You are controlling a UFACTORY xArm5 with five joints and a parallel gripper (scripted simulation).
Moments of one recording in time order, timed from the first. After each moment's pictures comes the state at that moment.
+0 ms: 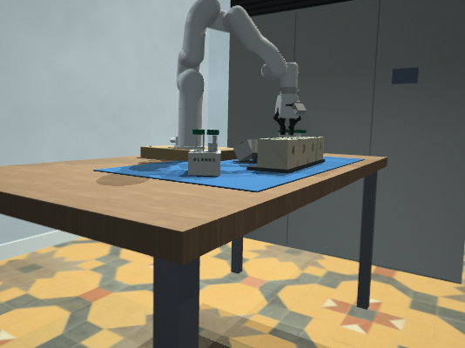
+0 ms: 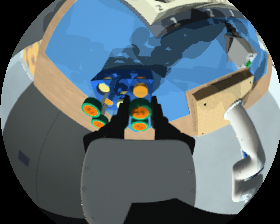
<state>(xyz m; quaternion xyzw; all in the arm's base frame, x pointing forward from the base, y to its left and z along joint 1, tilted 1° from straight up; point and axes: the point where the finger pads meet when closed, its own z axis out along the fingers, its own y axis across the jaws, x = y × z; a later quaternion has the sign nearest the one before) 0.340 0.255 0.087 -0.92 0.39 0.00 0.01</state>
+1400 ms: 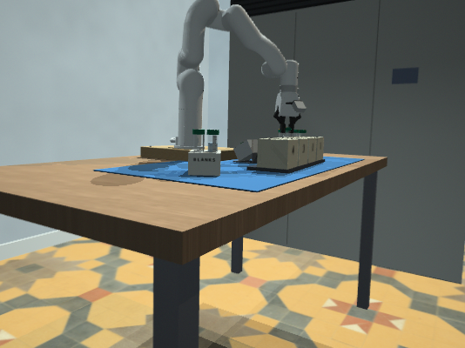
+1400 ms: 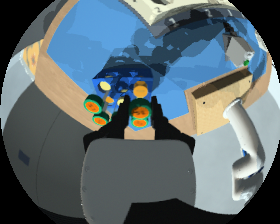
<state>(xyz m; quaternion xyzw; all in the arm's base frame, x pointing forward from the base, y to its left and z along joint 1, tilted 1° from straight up) 0.340 0.255 0.095 -0.92 0.39 0.00 0.01</state>
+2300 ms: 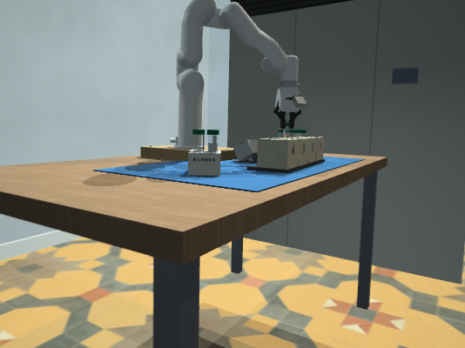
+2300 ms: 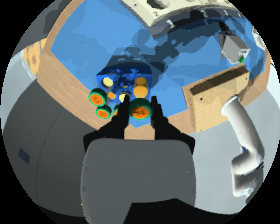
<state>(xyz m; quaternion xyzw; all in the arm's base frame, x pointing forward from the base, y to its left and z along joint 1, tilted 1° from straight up) 0.340 0.255 0.114 -0.92 0.39 0.00 0.01</state>
